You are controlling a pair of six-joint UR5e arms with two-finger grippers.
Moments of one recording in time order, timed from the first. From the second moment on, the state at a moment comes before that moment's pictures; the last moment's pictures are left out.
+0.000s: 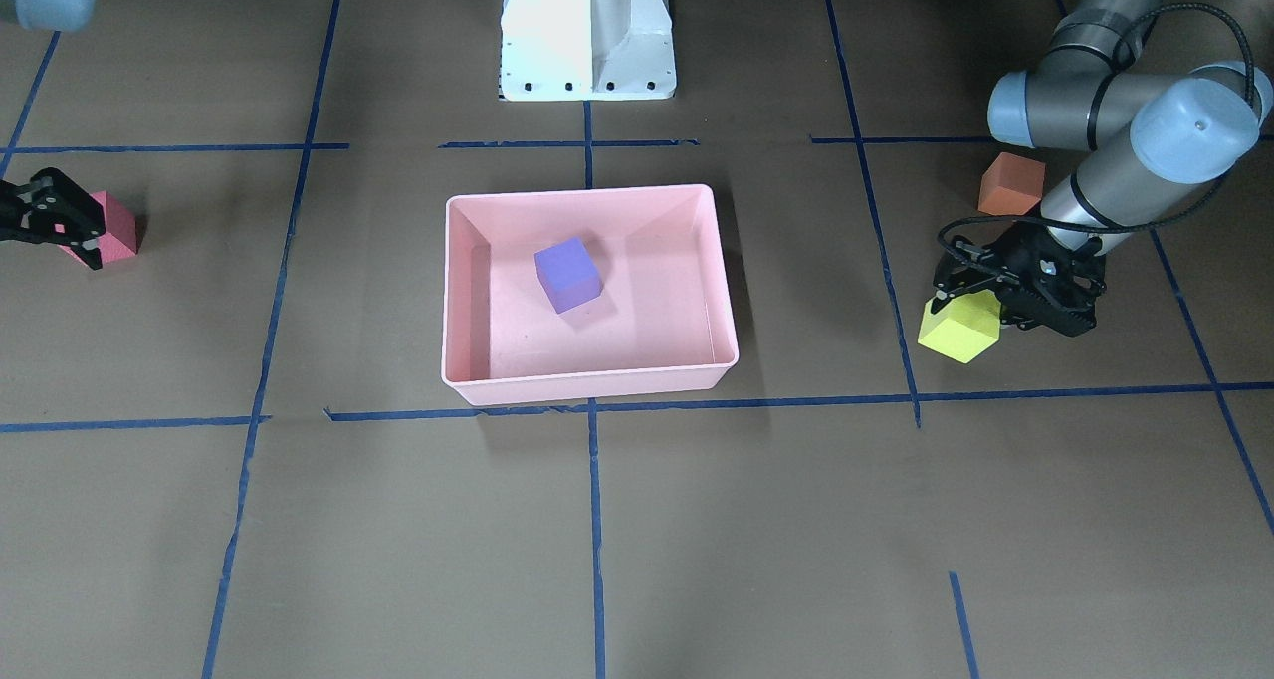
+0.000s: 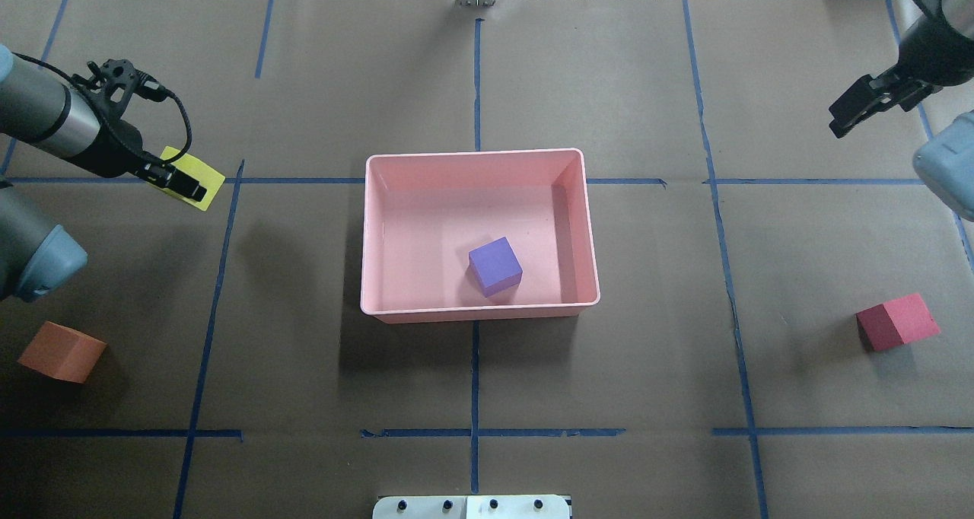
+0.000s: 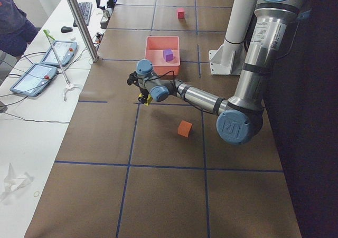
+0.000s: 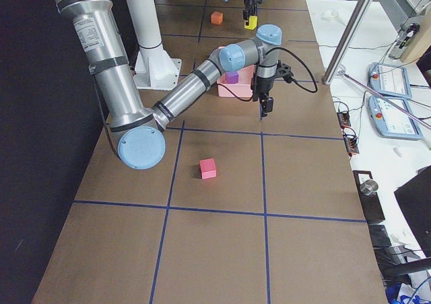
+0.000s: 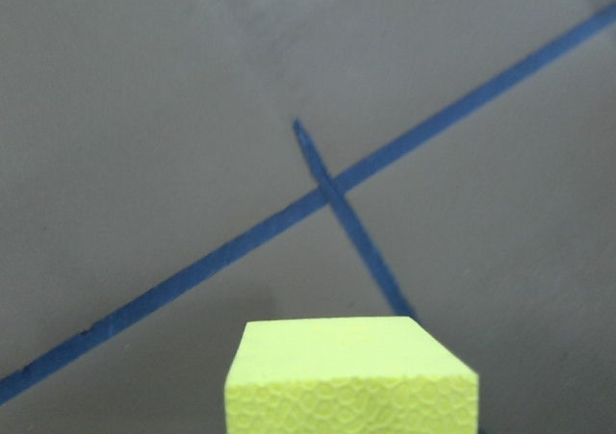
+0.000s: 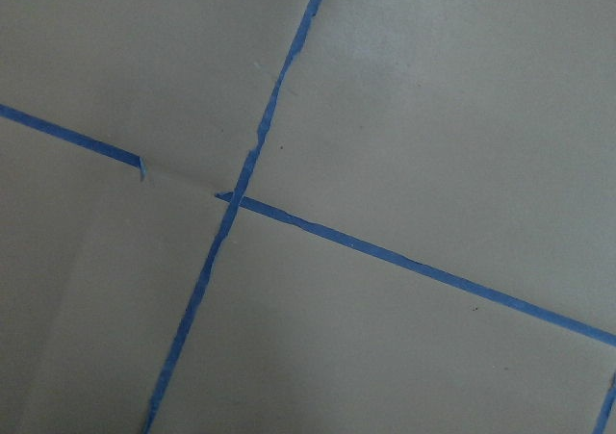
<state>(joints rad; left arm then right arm) -0.96 -1.85 -1.65 -2.02 -2.25 -0.56 1.18 -1.27 1.97 -1.93 2.18 0.15</state>
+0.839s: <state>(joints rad) -0.69 -2.25 -1.81 -1.47 -2.00 -1.06 1.20 -1.64 2.01 -1.59 2.19 0.08</state>
